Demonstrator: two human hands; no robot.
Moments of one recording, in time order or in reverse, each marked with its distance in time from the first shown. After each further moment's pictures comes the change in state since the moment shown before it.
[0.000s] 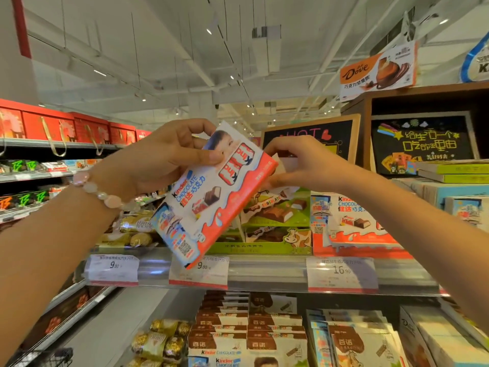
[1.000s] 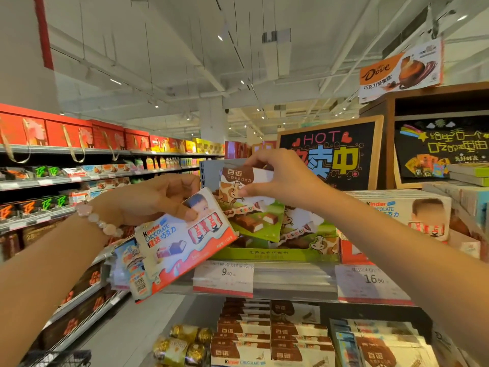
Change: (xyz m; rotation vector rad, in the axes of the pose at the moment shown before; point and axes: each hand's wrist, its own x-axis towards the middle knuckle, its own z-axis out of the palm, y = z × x) left_hand -0.041 -0.041 -0.037 0.423 0.024 -0.166; right_hand 0.036 -0.022 0.061 0.165 0.113 0.050
